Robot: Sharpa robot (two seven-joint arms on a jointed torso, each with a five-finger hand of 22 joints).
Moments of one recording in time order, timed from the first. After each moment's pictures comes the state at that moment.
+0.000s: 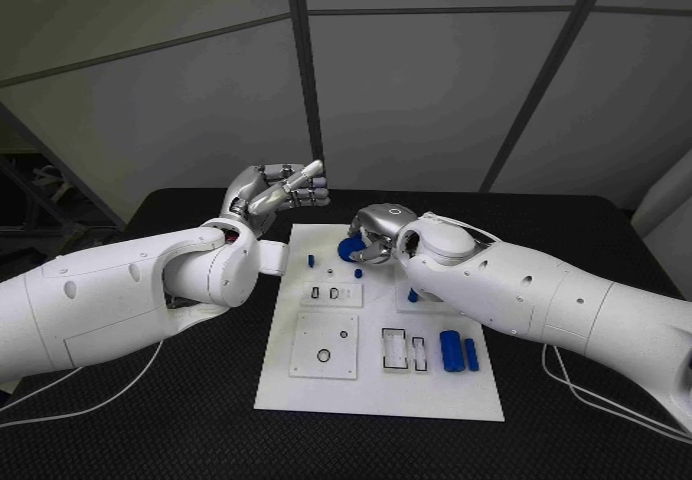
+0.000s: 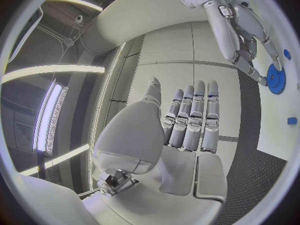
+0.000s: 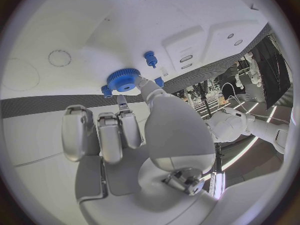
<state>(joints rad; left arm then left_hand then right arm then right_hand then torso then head) 1.26 -0.91 -0.04 1.62 0.06 -0.49 0.52 1.39 0.04 -0.15 0.09 0.05 0.98 0.20 0.10 0.07 1.10 0.15 0.10 0.07 1.10 0.11 0.14 0.21 0.19 0.87 0.23 0.42 0.17 1.22 -0.29 -0.01 1.04 -1.67 -0.23 -0.17 1.23 -0.07 0.22 0.02 0.33 0.86 0.18 0.08 0.08 1.45 0.09 1.44 1.31 1.47 0.02 1.57 1.31 0.05 1.42 0.13 1.49 1.31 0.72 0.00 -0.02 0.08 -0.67</state>
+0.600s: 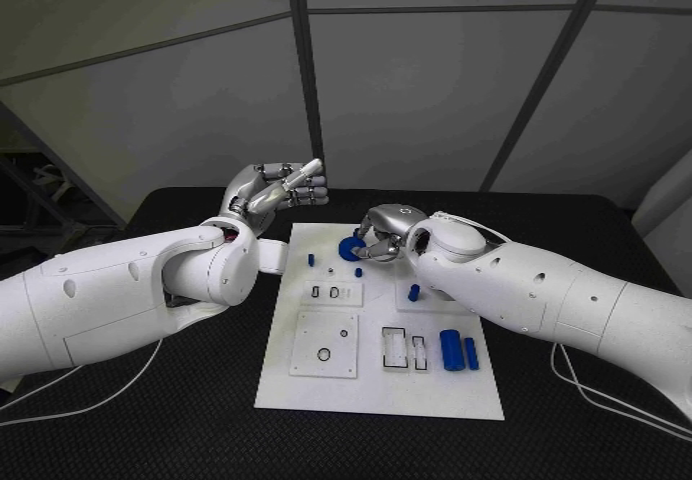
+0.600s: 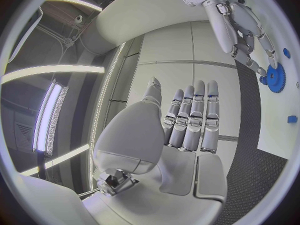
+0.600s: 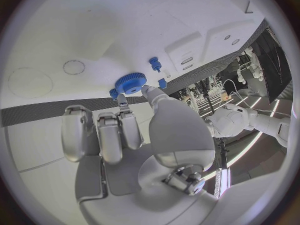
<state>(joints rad) 1.26 -0.91 -0.04 1.61 0.06 -0.49 0.52 1.39 0.05 -0.15 0.09 0.05 0.97 0.21 0.09 0.07 1.10 0.16 0.09 0.07 1.10 0.11 0.14 0.21 0.19 0.87 0.23 0.42 0.17 1.22 -0.32 -0.01 1.06 -1.62 -0.22 -0.17 1.11 -0.04 0.20 0.12 0.44 0.88 0.19 0.08 0.08 1.46 0.10 1.45 1.31 1.47 0.02 1.57 1.31 0.05 1.42 0.13 1.49 1.31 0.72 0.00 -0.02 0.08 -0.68</state>
